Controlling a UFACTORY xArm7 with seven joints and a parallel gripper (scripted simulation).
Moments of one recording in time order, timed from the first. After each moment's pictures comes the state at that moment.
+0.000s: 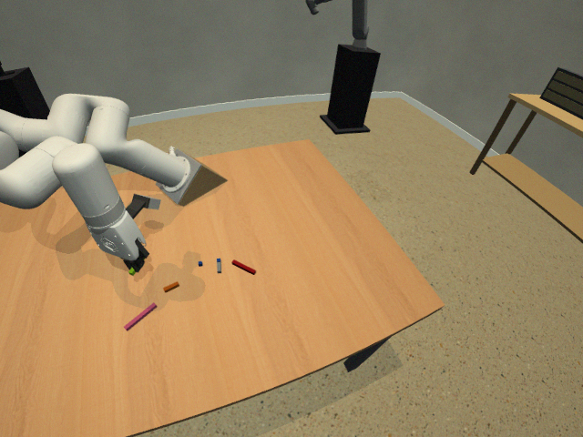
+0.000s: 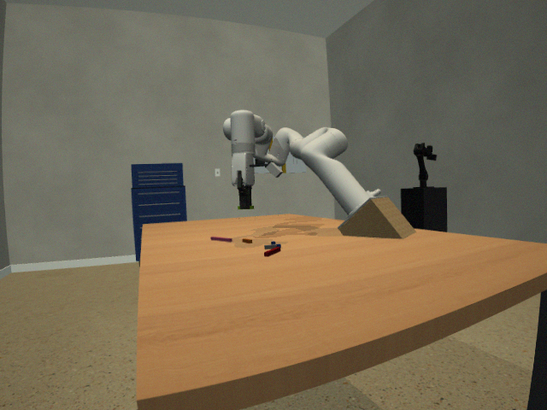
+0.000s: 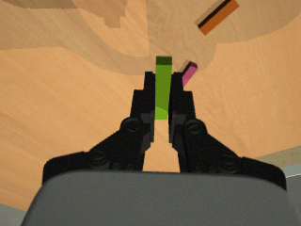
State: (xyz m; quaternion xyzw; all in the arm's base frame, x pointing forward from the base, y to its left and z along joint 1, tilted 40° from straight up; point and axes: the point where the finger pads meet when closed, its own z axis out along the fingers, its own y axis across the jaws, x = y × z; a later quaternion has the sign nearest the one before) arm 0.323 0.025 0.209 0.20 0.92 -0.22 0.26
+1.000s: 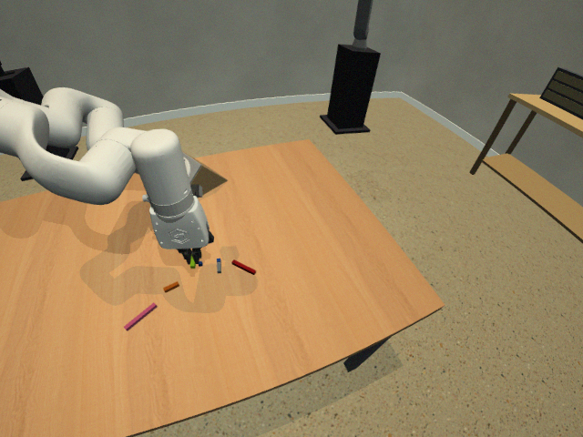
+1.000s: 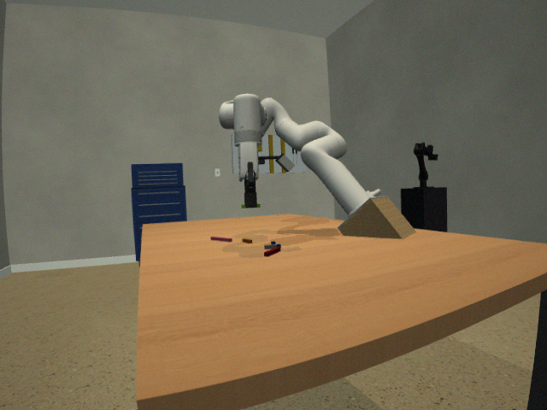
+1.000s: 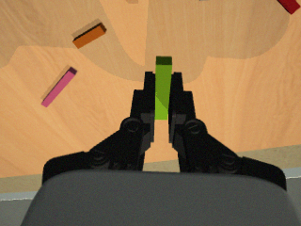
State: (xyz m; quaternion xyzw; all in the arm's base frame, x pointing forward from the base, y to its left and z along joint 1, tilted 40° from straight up) arm 0.336 0.148 0.149 0.03 0.94 -0.25 0.22
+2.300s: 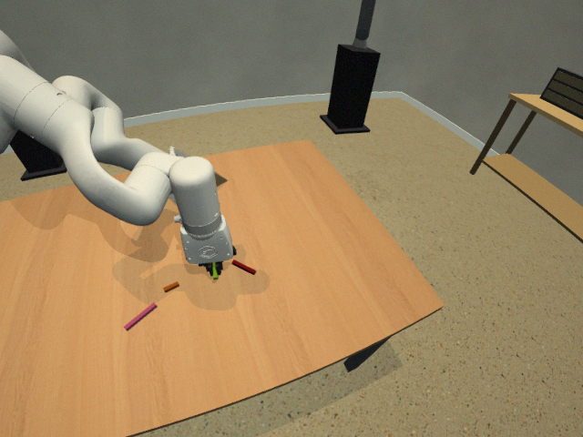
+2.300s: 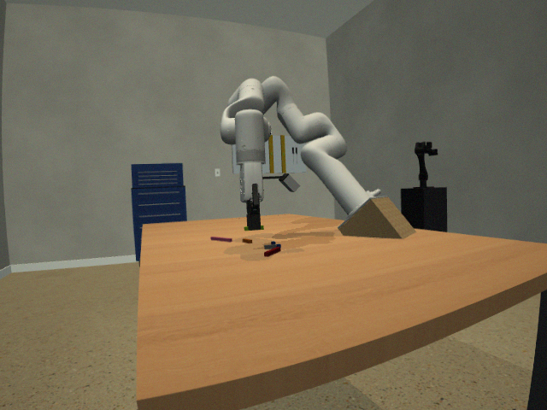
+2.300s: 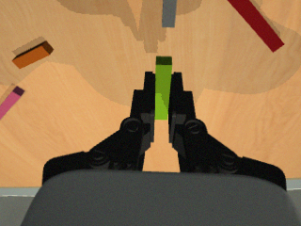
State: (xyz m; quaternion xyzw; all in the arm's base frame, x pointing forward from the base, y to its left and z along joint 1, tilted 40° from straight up) arm 0.362 0.156 0.086 -0.01 0.94 -0.27 0.21
